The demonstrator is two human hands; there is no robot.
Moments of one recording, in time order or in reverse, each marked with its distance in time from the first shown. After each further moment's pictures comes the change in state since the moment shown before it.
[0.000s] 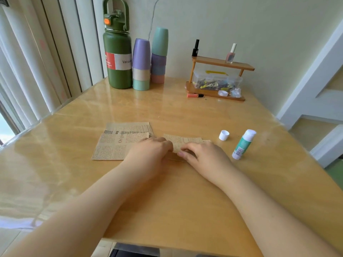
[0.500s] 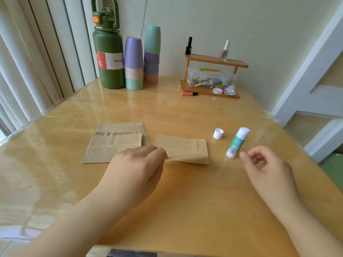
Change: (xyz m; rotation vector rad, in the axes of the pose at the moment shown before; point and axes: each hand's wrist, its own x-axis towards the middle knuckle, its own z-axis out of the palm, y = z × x) left_hand -0.043 0.018 -0.022 -0.064 0.427 0.253; right_hand -0.083 0.064 -0.031 0.380 0.550 0.366
